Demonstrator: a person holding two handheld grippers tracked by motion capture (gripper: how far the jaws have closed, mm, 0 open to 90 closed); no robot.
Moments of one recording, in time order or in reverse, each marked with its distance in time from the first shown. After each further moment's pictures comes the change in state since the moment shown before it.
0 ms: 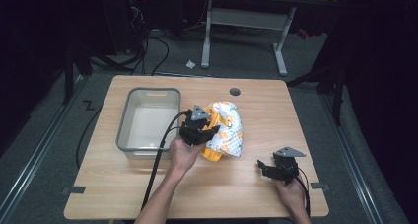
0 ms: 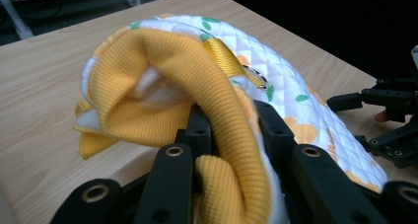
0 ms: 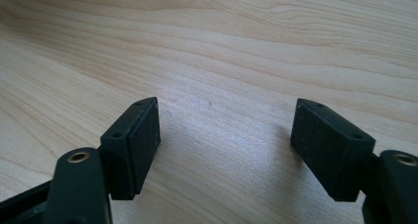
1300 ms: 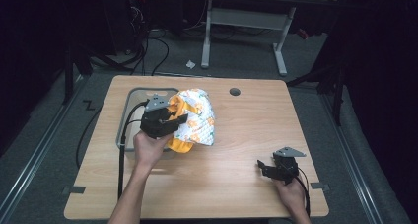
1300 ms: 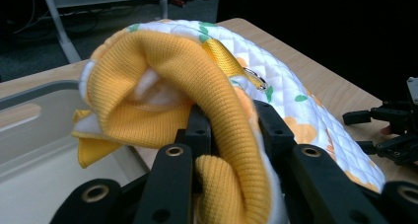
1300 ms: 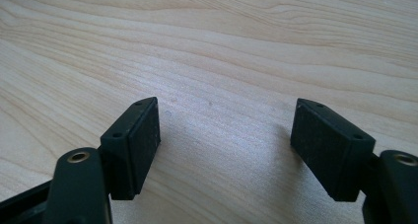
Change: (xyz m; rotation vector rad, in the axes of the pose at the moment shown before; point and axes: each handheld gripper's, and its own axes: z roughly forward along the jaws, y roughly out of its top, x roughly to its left) left arm 0.054 -0.001 -0.087 -0.081 0.057 -0.066; right arm 0.000 0.000 0.000 0.001 0.000 0.004
